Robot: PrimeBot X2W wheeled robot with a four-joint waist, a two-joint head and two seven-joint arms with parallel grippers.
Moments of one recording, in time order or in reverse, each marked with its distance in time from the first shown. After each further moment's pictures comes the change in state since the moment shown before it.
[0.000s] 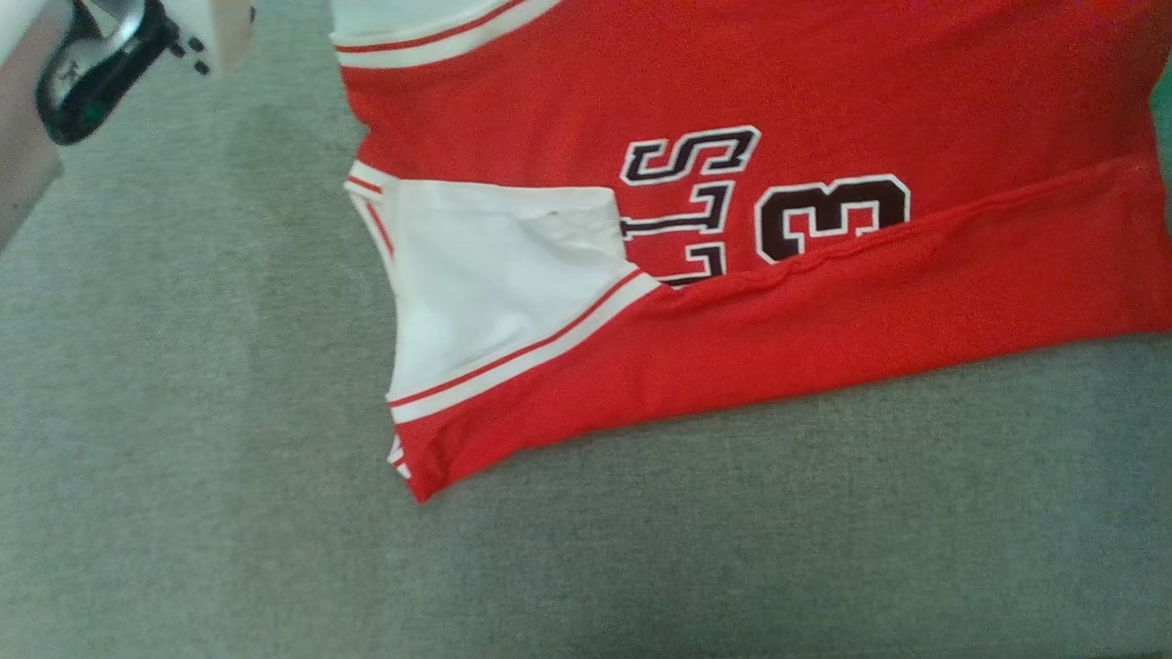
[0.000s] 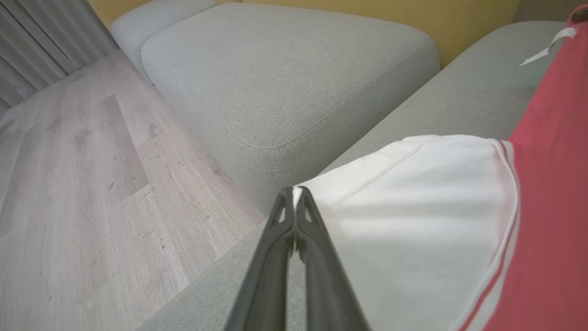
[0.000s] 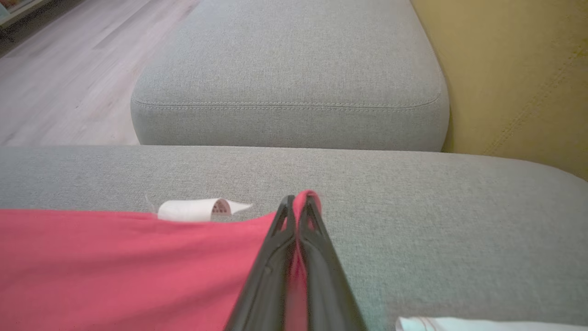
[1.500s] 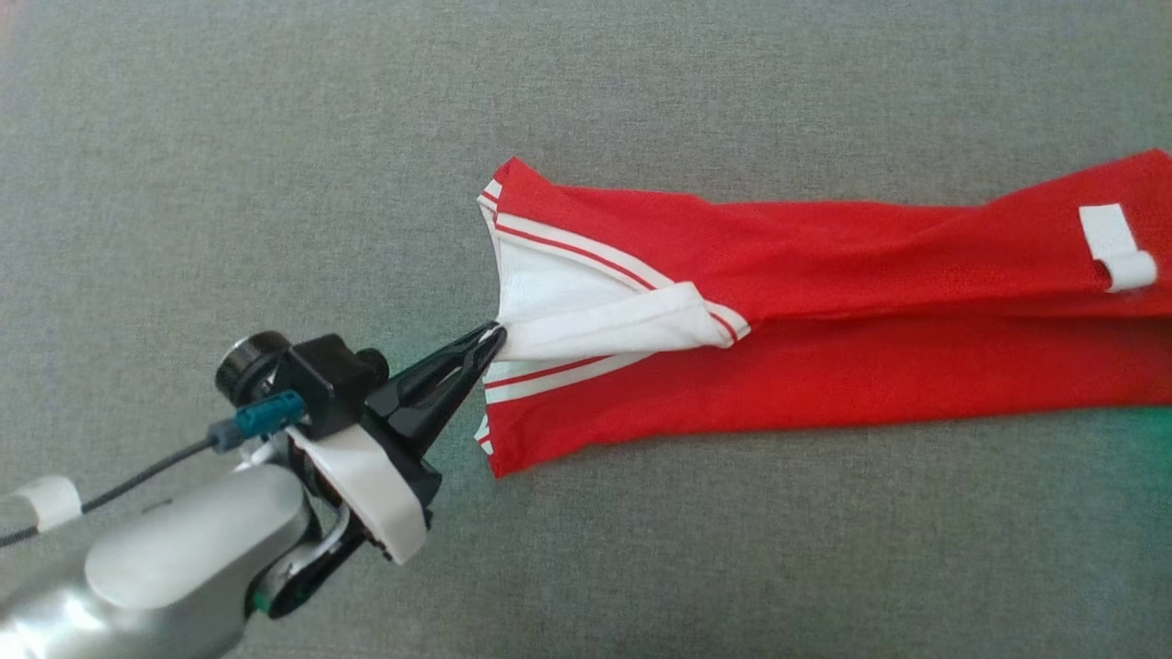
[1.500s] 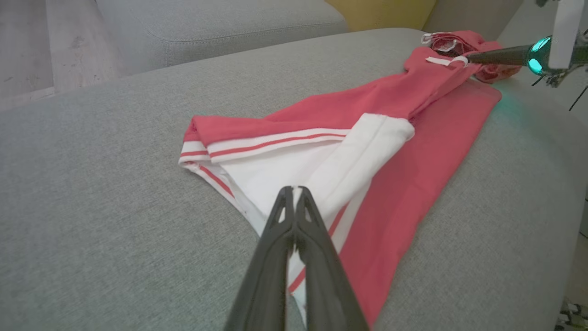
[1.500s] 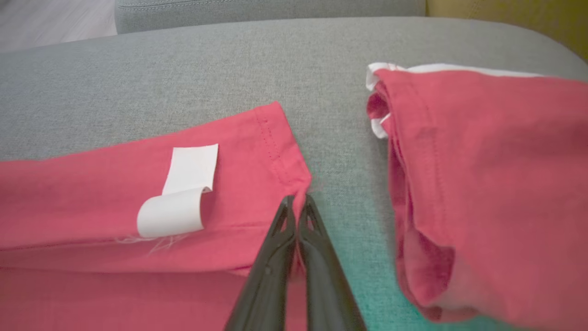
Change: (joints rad) left arm 0.714 0.094 0.002 -0.516 0.026 0.196 -0.201; right arm 0.764 0.063 -0.411 -0.360 -0.105 0.000 0.041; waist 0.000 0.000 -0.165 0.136
